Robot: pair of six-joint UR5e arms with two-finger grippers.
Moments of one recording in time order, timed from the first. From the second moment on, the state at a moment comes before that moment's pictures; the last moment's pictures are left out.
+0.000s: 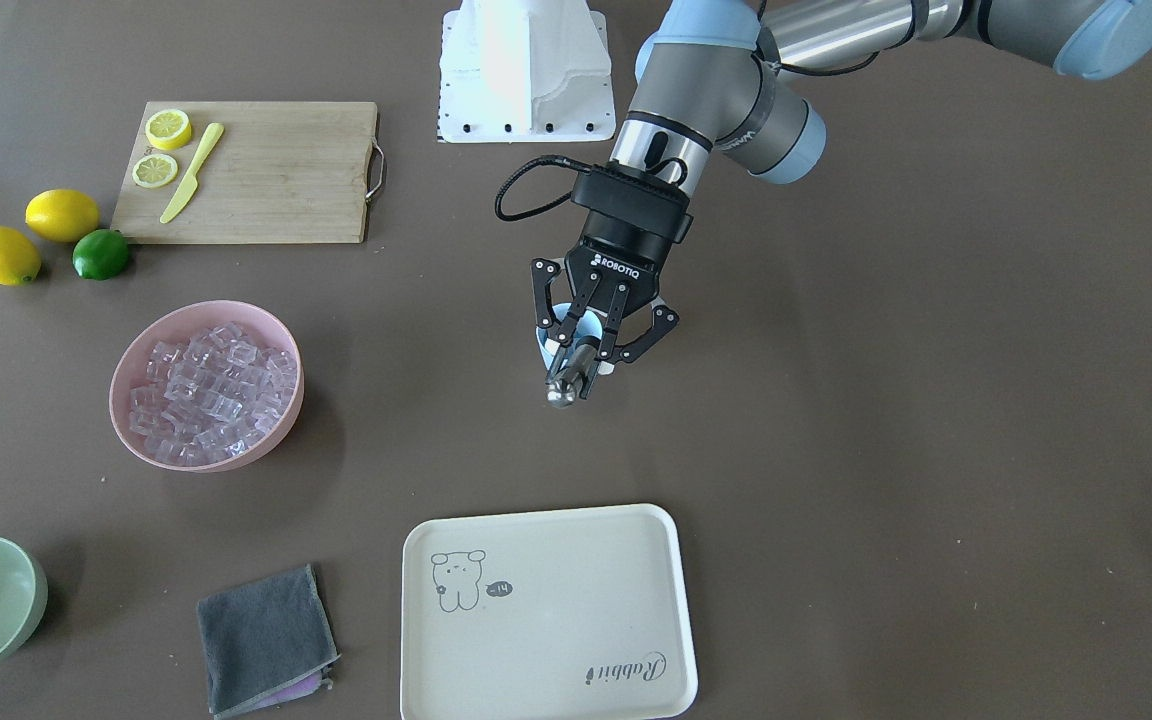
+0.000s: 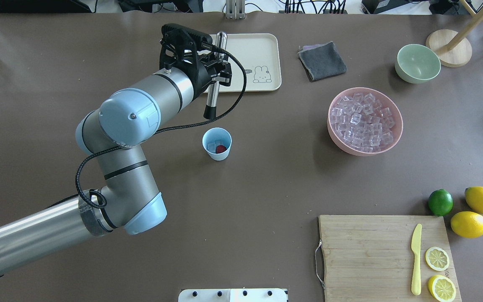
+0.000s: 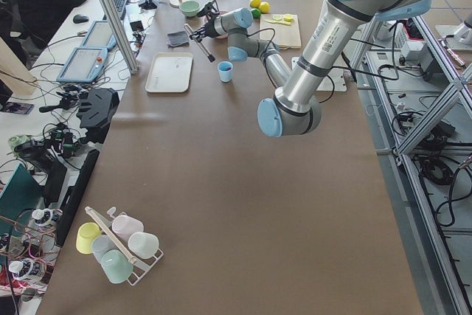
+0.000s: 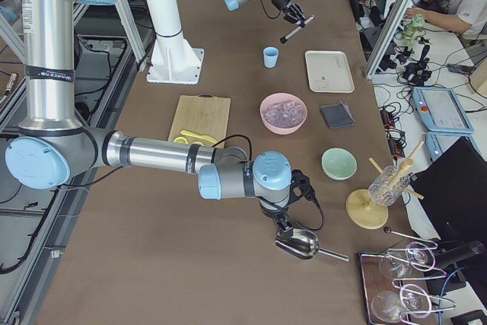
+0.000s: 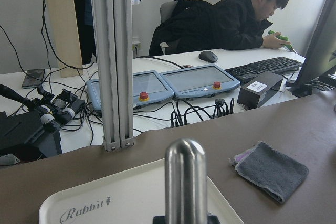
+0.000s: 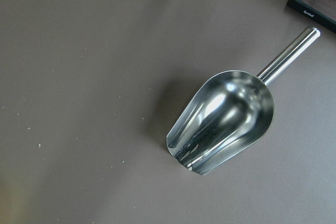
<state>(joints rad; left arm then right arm) -0.55 -2.26 -1.60 -2.33 -1.23 -0.80 1.62 -1.62 1.54 -1.37 2.34 -0.45</state>
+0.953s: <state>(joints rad) -0.48 -2.25 -1.56 -2.34 -1.19 -0.82 1.62 -1.60 1.52 -1.36 2.34 -0.45</state>
